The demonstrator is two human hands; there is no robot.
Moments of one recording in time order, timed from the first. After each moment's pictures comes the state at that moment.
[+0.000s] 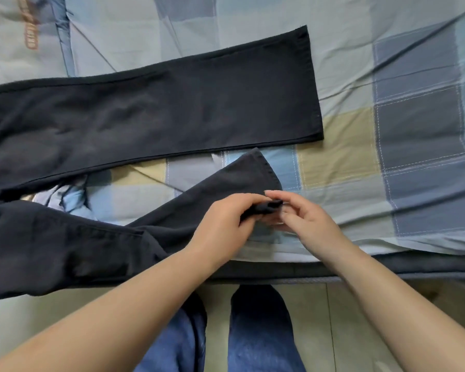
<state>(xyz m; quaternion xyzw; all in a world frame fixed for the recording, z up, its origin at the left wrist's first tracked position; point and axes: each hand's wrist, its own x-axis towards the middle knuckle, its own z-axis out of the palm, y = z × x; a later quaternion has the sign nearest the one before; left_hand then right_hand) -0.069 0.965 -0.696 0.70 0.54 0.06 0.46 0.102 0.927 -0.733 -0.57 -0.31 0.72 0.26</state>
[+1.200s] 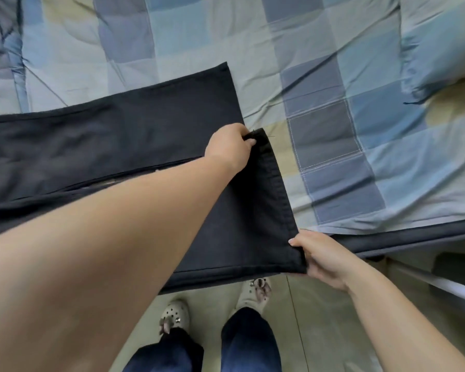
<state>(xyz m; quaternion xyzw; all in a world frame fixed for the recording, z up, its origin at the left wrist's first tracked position) 0.092 1.042 -0.698 0.70 0.62 0.00 0.36 0.223 0.841 -0.724 -0.60 -0.05 0.77 0.23</state>
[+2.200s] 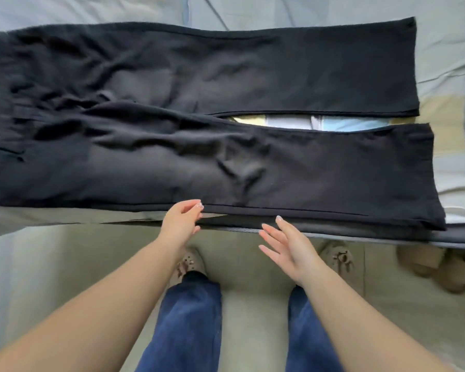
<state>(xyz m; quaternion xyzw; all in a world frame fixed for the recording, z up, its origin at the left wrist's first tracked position) -0.358 0.853 -0.717 0.17 0.79 0.18 0.56 -0.139 0.804 -0.747 -0.59 0.13 0.74 0.29</state>
